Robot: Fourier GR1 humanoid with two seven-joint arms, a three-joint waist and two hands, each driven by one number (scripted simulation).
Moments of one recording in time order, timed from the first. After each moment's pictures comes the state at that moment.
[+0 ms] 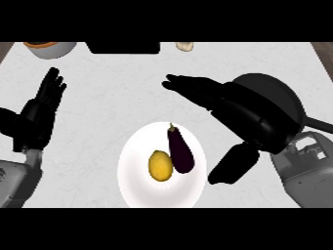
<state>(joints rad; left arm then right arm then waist) -0.26 0.46 -0.20 -1.42 0.34 0.32 0.00 -0.68 -0.44 0.47 -1.79 0.12 0.34 0.40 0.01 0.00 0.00</state>
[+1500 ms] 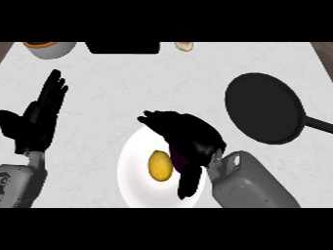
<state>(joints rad) -0.23 0.34 -0.08 -1.45 0.19 0.22 0.05 -0.54 -0.10 0.54 -1.58 0.48 0.51 0.45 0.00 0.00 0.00</state>
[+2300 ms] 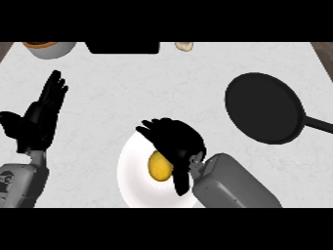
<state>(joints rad) -0.24 0.29 -0.02 -1.41 0.13 0.16 0.02 -0.56 -0.03 0.61 -1.43 0.70 0.56 0.41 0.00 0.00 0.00</state>
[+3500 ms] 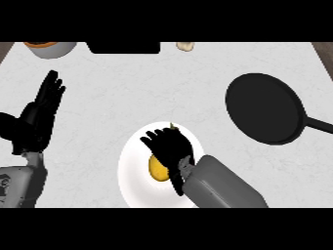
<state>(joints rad) -0.22 0.24 0.05 -1.45 0.07 0.10 0.05 -0.59 0.00 0.72 -1.16 0.76 0.49 0.37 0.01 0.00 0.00</state>
